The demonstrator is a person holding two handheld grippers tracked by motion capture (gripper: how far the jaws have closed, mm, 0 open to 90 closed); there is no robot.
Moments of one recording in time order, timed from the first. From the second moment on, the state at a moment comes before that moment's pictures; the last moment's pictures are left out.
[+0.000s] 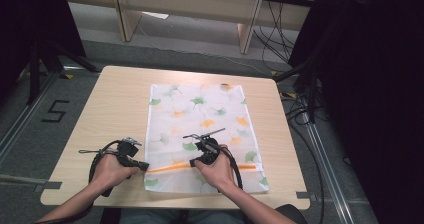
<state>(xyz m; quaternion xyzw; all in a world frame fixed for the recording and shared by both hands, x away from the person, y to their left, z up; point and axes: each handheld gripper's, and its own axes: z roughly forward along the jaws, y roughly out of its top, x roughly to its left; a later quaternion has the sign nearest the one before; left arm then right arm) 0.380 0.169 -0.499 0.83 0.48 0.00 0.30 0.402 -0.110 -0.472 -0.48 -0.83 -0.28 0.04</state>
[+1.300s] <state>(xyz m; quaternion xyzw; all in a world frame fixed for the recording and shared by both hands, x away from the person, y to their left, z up) 0.381 0.169 -0.499 0.83 0.47 0.00 0.30 0.402 -0.130 -0.470 -0.51 -0.82 -0.27 0.03</state>
